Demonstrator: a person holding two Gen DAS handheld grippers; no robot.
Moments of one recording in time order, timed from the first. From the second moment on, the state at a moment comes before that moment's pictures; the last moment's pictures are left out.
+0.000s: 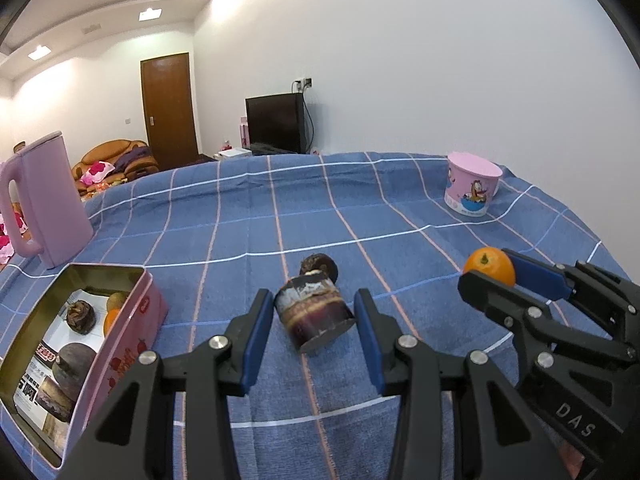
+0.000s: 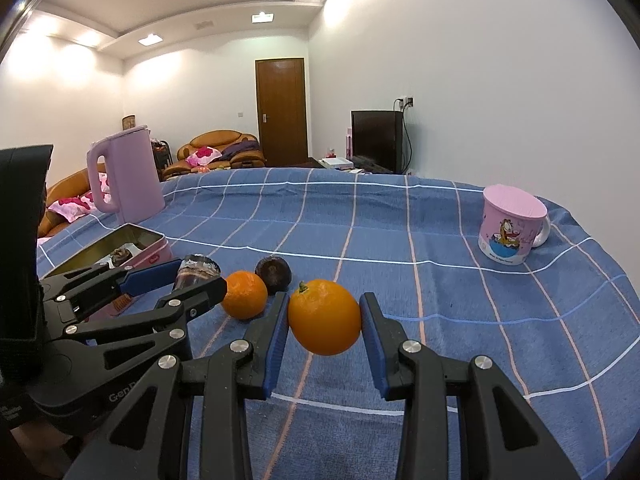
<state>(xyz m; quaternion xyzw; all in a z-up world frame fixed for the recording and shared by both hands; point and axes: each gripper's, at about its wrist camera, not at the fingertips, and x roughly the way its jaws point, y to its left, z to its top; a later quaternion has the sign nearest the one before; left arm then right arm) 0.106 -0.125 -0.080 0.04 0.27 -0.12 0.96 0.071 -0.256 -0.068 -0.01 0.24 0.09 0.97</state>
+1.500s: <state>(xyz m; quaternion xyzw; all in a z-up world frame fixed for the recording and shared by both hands) 0.075 -0.129 -0.067 0.07 0.18 -0.09 0.98 0.043 -0.261 -0.056 -0.01 0.17 0.09 0.98</state>
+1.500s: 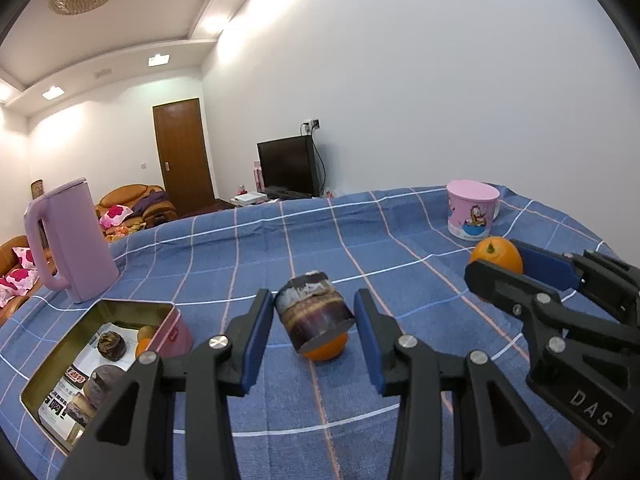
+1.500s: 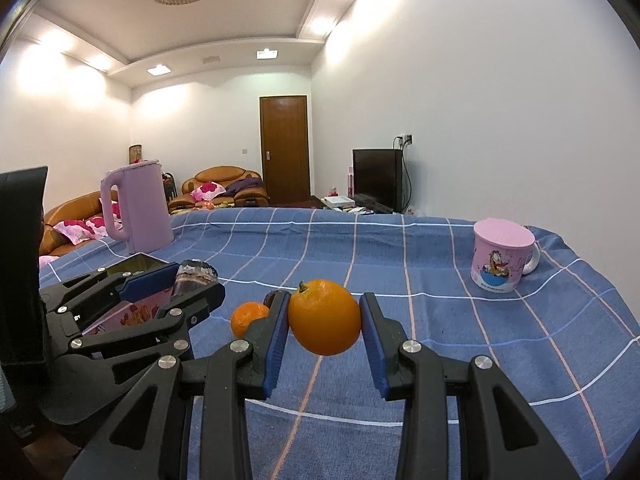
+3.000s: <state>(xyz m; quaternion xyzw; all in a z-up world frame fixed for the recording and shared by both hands) 0.068 -0.037 -0.050 0.03 0.18 -0.02 0.98 0.063 -0.176 -0.058 -0.05 0.17 0.16 0.97</state>
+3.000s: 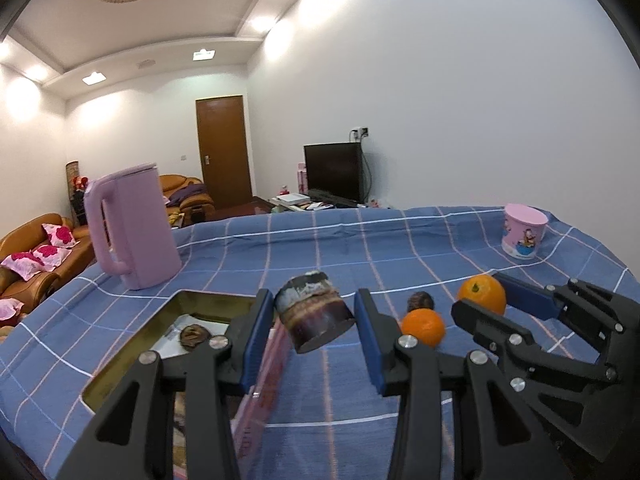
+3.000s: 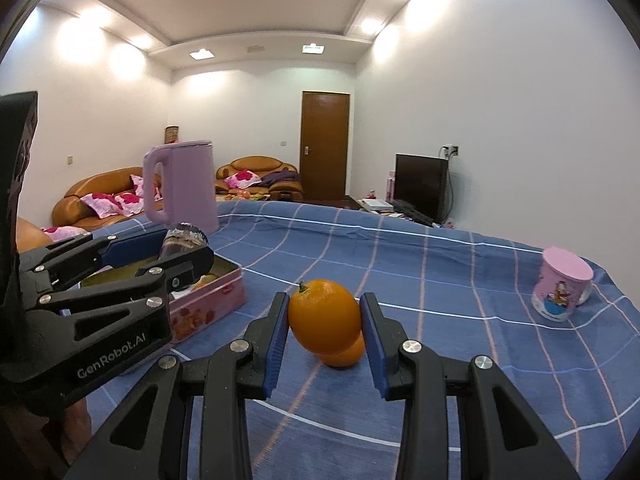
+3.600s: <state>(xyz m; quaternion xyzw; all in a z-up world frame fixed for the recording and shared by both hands) 0.068 0.051 -0.052 0.01 0.19 0.07 0.98 0.075 -0.111 -0.061 -0.08 0.18 0.23 0.95</state>
